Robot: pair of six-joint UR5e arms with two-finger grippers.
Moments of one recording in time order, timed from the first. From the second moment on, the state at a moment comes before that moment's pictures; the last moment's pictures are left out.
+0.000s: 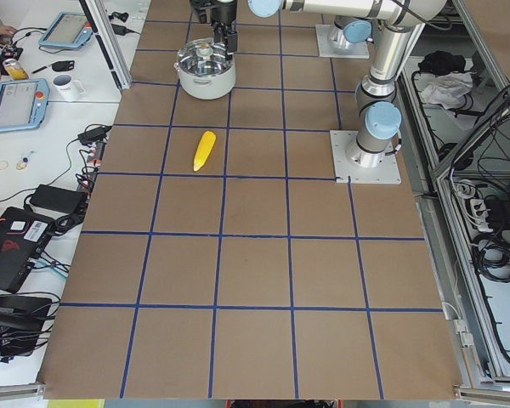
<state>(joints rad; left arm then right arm) -1.60 -1.66 -1.43 -1.51 1.60 -0.55 1.61 -1.63 1.49 -1.46 -1.58 0.06</state>
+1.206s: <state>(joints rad) -1.42 -1.74 -1.44 -1.47 1.60 -1.29 1.88 -1.08 1.29 -1.99 -1.58 0.45</state>
